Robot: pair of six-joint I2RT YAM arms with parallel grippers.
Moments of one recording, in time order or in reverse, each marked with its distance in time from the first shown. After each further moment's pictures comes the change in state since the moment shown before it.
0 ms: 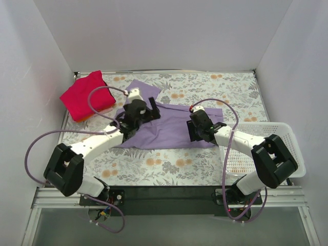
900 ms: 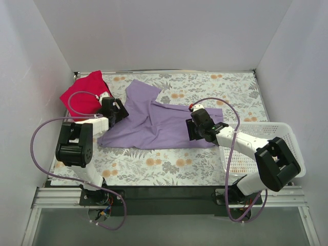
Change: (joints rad) left arm 0.559 0.290 -0.041 0.156 0.212 0.076; right arm 0.000 -0.038 -0.002 0.021 -0.048 -0.006
